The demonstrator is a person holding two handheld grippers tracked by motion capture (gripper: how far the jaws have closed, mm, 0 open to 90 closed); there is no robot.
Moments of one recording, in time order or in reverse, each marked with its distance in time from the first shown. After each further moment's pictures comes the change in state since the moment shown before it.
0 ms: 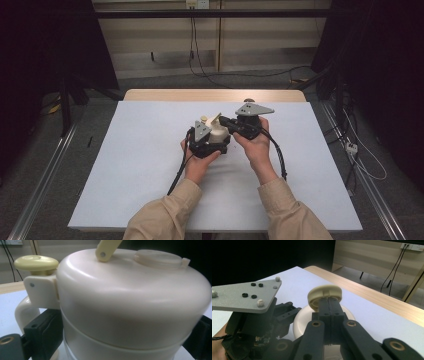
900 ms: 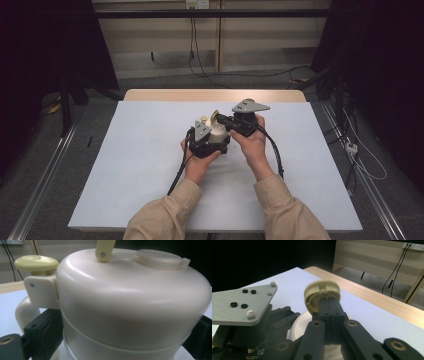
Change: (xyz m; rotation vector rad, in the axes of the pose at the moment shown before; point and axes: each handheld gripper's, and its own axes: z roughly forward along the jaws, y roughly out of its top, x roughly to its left) left arm 0.000 0.000 0.000 0.002 0.004 0.005; right arm -0.002 0.004 0.012 0.000 0.007 0.007
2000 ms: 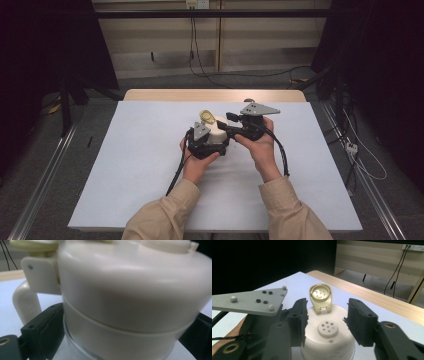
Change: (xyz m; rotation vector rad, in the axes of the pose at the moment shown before) left arm 0.002 -0.003 -0.003 0.082 -0.023 -0.024; right arm 0.000 -0.003 -0.024 -0.040 0.015 0.041
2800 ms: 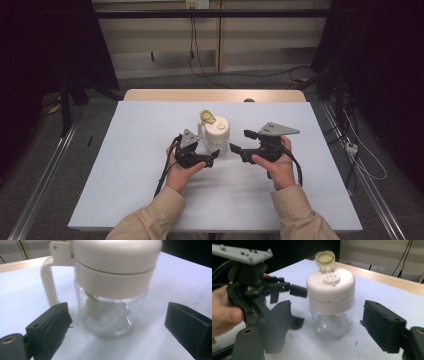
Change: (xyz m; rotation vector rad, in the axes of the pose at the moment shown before) left arm 0.012 -0.005 -0.055 0.063 -0.078 0.055; right arm -0.001 -0.046 -0.051 0.042 0.035 0.029
